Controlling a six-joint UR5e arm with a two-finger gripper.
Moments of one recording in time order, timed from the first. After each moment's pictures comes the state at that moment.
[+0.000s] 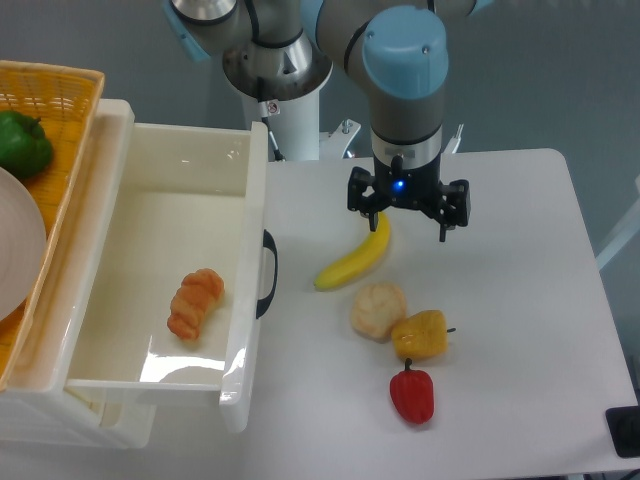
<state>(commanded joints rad) 2.57 -1.76 -1.57 -1.22 1.64 0.81</state>
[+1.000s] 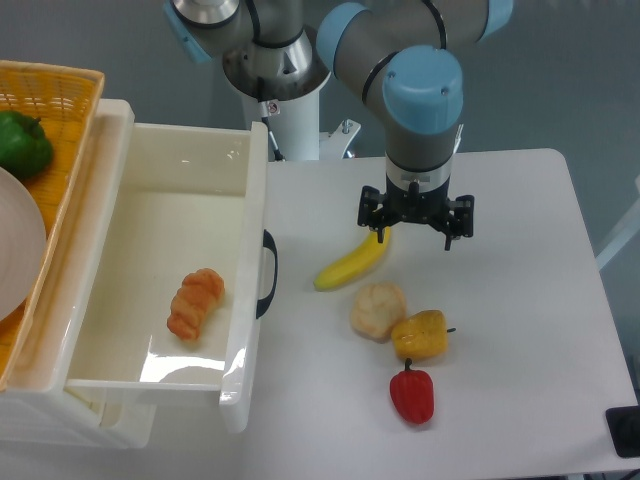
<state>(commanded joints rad) 2.58 -1.81 -1.62 -1.21 1.63 0.71</state>
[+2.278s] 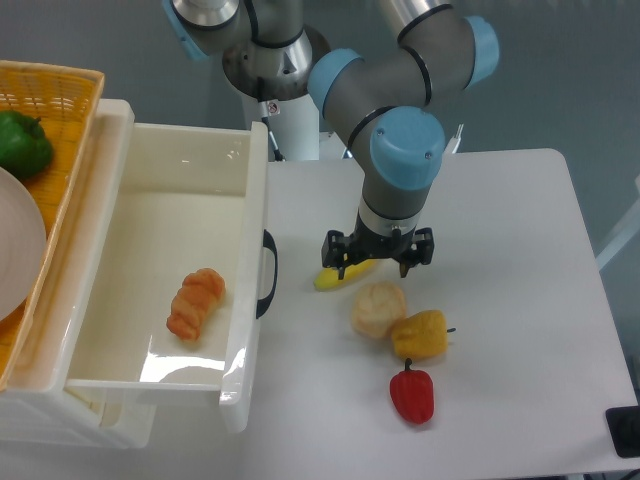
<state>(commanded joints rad) 2.53 -1.91 -1.62 -1.21 1.45 0.45</state>
